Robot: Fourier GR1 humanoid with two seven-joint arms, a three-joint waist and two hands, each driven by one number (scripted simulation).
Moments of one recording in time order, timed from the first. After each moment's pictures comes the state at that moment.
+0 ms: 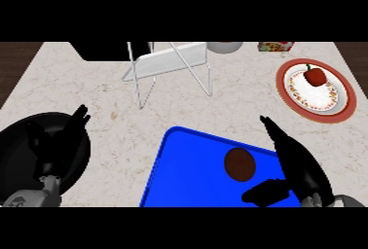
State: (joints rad) left arm -0.07 0.34 -0.09 -1.43 0.28 0.13 0.22; right arm -0.25 -0.60 0.63 -1.91 0.26 -0.17 1.06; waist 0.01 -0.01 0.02
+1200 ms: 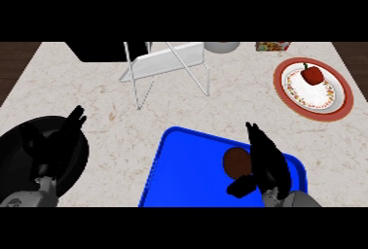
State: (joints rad) left arm -0.06 0.33 -0.05 -1.42 0.27 0.09 0.20; right arm -0.22 -0.37 0.67 -1.65 0.58 -0.16 1.06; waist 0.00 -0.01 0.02
